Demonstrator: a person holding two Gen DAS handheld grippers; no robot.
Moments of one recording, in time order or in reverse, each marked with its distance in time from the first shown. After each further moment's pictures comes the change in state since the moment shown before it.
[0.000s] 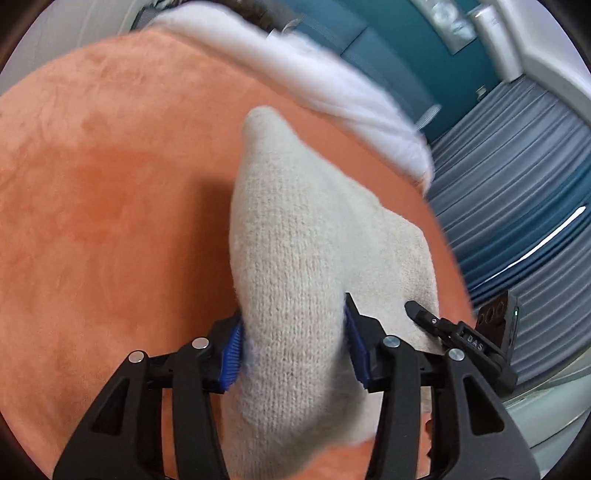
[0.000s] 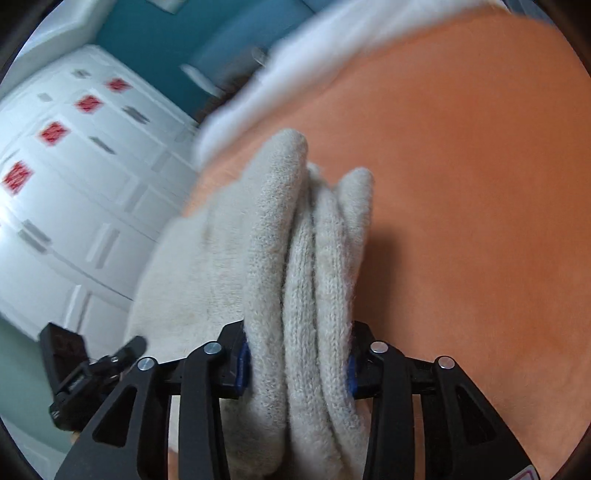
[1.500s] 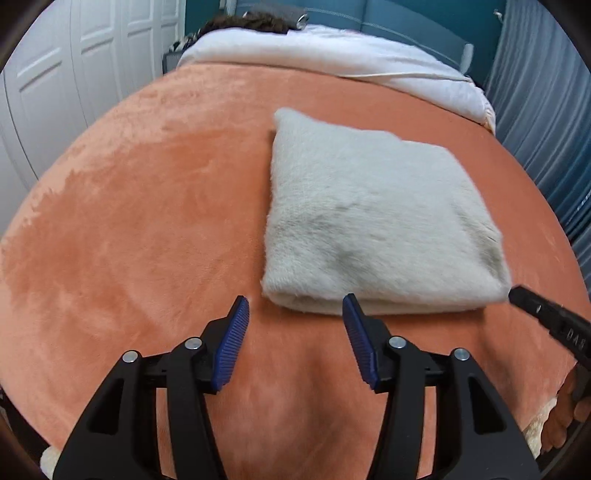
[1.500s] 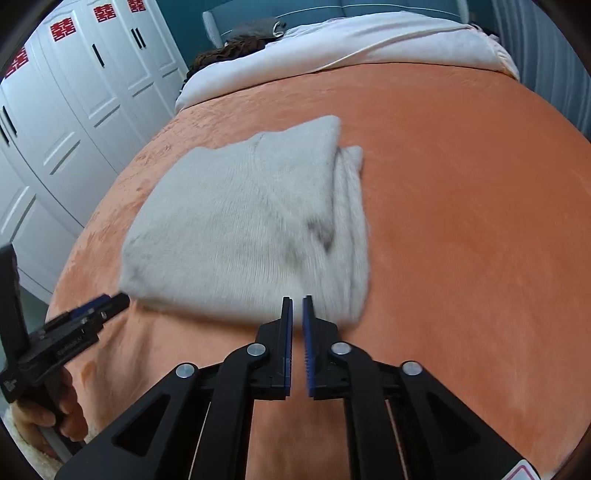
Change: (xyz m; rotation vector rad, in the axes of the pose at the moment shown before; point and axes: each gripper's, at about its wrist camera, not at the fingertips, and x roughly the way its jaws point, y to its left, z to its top) left arm -0.063 -0.039 -0.108 0.244 -0.065 0.401; right arm -0.090 0.052 -0.130 -0.296 -0.022 -0.271
